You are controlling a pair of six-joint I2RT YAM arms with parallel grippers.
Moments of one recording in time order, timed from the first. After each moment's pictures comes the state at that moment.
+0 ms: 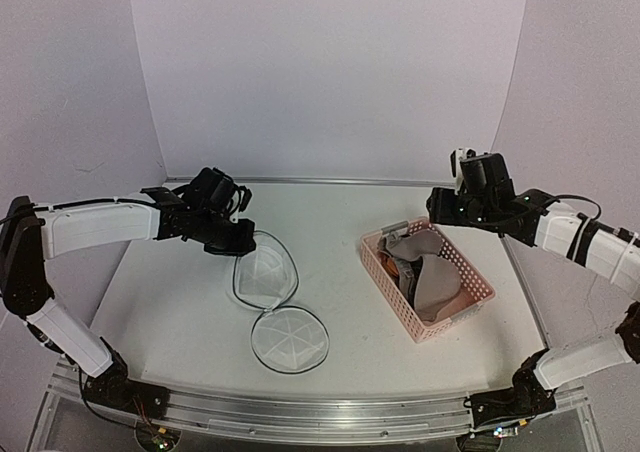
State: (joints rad) left arm -0.69 1.52 1.10 -0.45 0.03 -0.49; right arm 0.55 1.26 1.00 -0.35 0.34 0.38
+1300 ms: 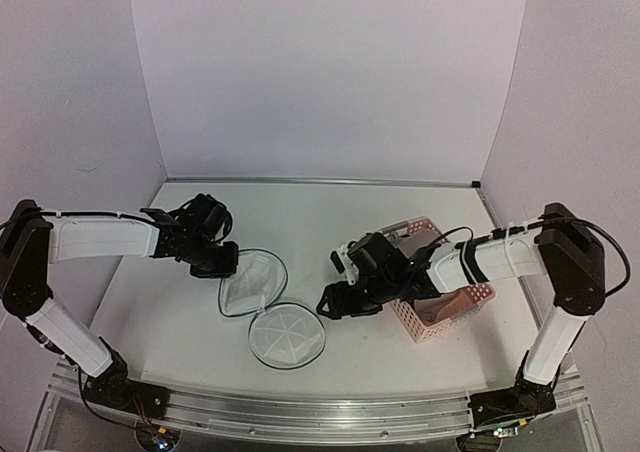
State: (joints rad) left arm -0.65 1.51 0.92 -0.42 -0.05 -0.61; right arm 0.96 1.74 0.95 -0.10 -0.15 0.64
